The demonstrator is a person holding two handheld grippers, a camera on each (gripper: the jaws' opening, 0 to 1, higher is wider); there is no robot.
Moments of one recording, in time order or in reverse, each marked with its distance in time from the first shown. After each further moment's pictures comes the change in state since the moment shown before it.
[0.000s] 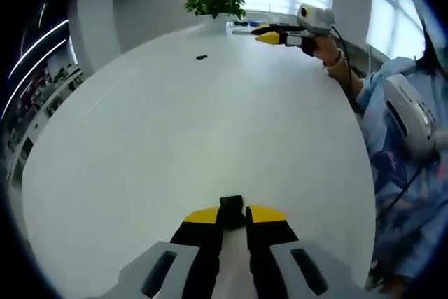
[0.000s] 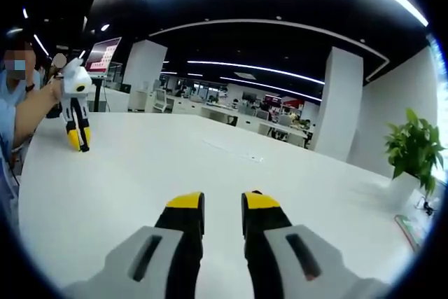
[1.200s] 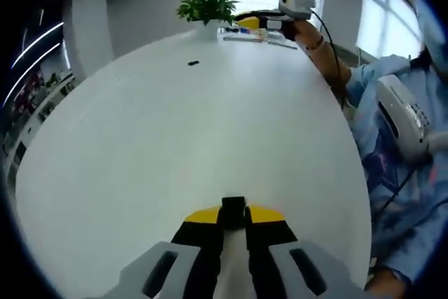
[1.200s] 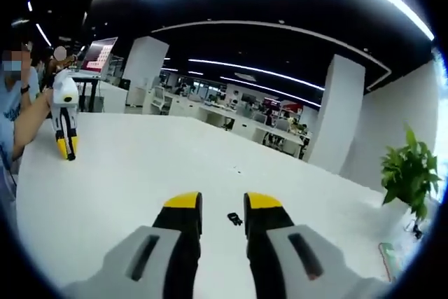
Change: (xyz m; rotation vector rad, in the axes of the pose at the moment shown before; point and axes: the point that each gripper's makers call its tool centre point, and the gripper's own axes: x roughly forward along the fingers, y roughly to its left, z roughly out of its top) left arm 0.002 -0.004 0.002 0.012 -0.064 -0.062; right arm 0.021 -0.046 0.044 -0.088 0.021 0.008
